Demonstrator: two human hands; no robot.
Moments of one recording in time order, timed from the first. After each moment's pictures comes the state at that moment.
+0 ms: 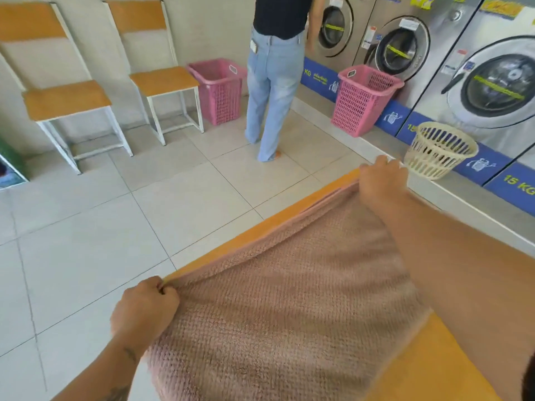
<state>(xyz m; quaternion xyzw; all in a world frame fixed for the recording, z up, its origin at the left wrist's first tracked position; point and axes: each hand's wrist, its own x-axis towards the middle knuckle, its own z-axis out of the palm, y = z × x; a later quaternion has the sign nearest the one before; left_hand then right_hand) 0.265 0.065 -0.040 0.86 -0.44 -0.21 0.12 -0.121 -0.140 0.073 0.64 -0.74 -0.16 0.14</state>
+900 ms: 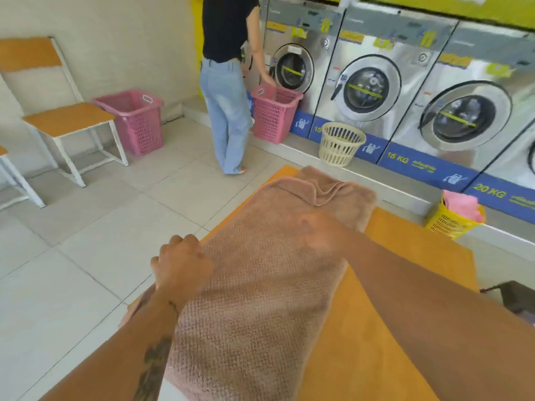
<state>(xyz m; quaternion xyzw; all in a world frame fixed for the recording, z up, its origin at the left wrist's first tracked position) 0.202 0.046 0.036 0.70 -0.68 -0.19 0.13 -0.099 0.052 0.066 0.63 -0.75 0.02 -0.20</state>
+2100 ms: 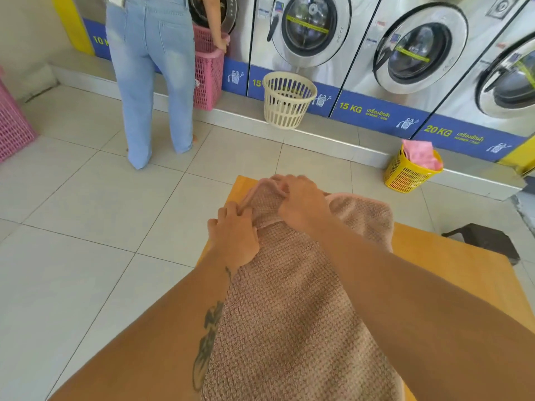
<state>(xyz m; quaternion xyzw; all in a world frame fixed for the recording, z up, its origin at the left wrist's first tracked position) -0.077 -0.263 -0.059 0.44 -0.88 -0.16 0.01 -0.213 -0.208 0.003 0.46 -0.86 0.17 -0.13</state>
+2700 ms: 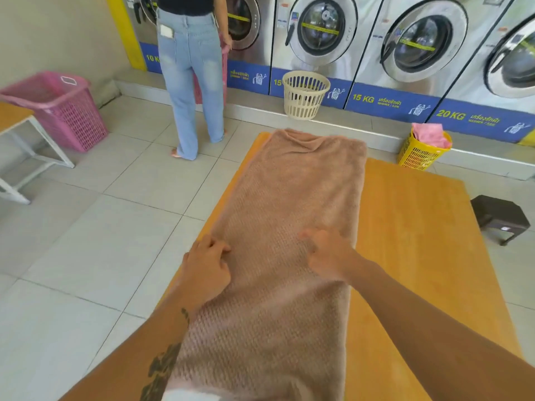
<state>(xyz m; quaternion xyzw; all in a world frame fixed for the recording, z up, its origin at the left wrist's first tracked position) 0.205 -0.016 -0.050 0.46 -0.86 -0.23 0.07 -0.034 0.111 0.024 0.50 -0.81 0.09 -0.30</state>
